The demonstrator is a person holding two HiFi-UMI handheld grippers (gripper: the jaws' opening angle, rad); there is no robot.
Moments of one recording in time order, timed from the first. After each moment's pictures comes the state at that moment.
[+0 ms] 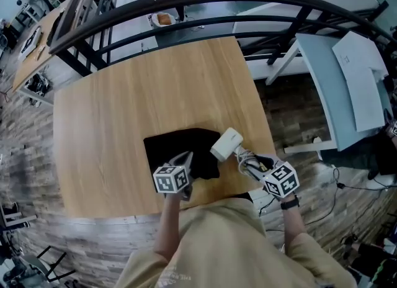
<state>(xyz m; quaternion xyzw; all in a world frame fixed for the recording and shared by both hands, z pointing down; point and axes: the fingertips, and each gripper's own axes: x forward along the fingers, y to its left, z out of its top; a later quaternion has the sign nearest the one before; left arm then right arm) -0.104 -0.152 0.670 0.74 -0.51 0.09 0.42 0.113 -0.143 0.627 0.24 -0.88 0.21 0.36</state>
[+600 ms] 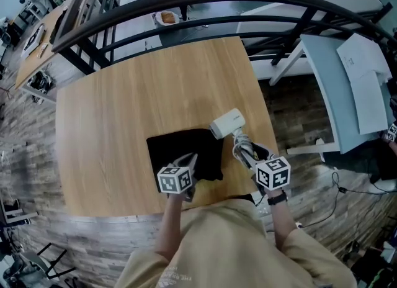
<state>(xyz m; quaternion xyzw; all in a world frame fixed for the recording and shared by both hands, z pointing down) -0.098 -0.149 0.679 0.75 -0.50 0.10 0.43 0.080 -0.199 0.619 0.36 -0.86 0.25 0.26</state>
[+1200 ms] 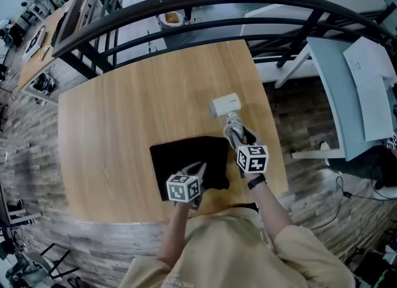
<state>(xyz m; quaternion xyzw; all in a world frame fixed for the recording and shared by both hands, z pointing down) -0.079 -0.159 0.691 0.75 -0.48 0.12 0.44 0.031 -0.306 0.669 0.46 -0.83 0.22 0.21</state>
